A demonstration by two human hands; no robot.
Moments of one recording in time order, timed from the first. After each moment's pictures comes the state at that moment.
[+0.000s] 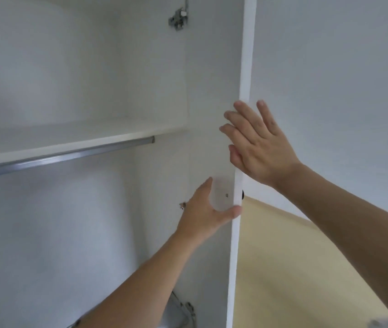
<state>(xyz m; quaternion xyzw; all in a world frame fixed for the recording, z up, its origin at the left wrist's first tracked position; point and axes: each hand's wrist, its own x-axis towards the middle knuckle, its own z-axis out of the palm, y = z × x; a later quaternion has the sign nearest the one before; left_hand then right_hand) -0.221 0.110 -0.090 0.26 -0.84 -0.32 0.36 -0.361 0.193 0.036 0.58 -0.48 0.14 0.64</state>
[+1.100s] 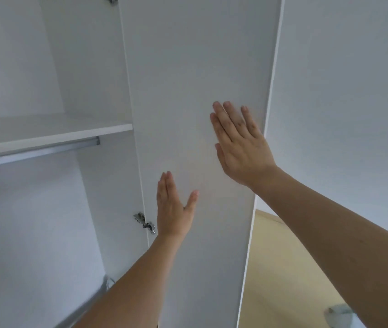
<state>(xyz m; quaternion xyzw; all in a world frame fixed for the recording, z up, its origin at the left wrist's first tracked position) -0.359 0.041 -0.133 0.31 -0.79 -0.23 0.48 -0.471 0.166 0.019 0.51 -0.67 0.03 0.53</state>
